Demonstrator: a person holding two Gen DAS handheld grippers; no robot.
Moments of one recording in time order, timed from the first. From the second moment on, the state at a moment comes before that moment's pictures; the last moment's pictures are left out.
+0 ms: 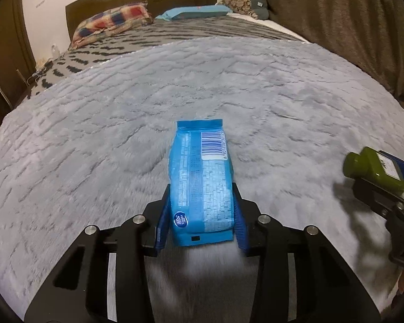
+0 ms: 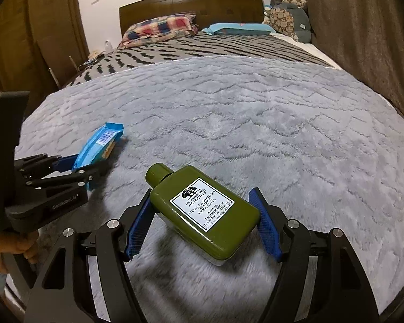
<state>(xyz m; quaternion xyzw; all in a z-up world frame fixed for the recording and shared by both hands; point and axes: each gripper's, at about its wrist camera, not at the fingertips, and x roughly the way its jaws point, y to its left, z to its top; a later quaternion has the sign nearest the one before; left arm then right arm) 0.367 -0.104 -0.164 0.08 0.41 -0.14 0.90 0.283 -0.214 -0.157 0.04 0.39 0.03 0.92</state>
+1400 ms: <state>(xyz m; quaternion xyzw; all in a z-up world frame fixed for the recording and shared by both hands) 0.017 -0.031 -0.230 0.03 0.46 -0.16 0.87 0.020 -0.173 -0.221 0.05 0.43 0.10 0.90</state>
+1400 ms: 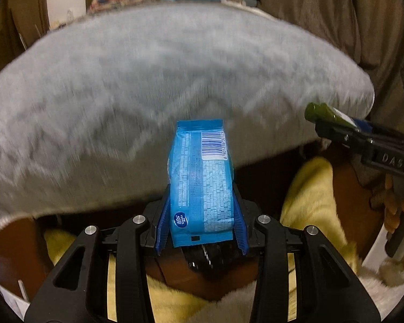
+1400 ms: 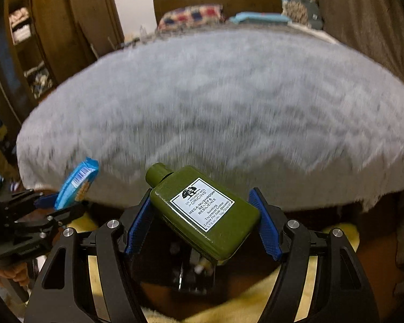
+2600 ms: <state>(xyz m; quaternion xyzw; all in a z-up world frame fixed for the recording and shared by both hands) 0.035 -0.038 -0.367 0.01 0.59 -0.18 0.79 0.044 -0.136 -0.349 0.09 0.56 0.10 0.82</state>
